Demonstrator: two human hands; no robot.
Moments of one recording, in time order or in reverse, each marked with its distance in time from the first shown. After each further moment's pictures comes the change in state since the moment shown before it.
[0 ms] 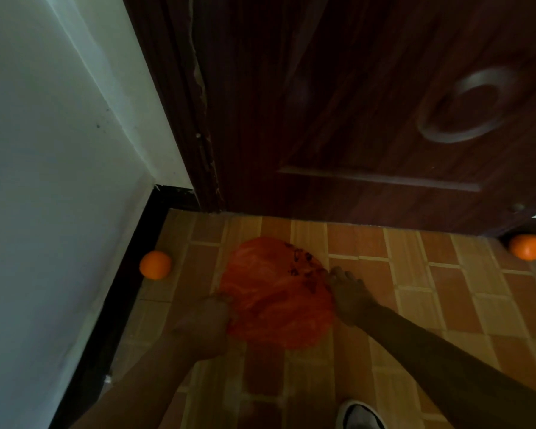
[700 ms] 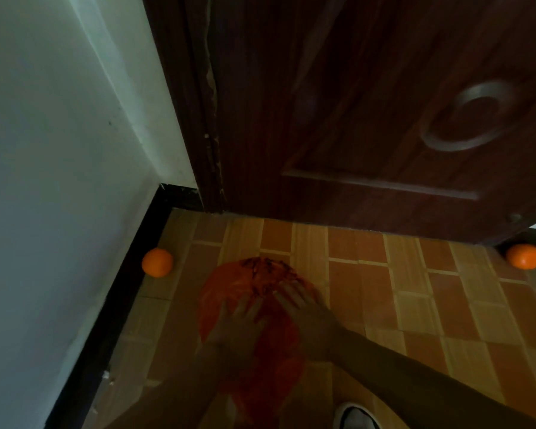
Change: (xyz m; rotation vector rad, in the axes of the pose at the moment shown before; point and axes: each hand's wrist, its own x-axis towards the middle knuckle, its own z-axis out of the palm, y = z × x) left_hand 0.026 0.039 0.047 0.329 -0.136 -0.010; right_hand -0.011 -0.064 0.041 -0.099 -0.011 -0.314
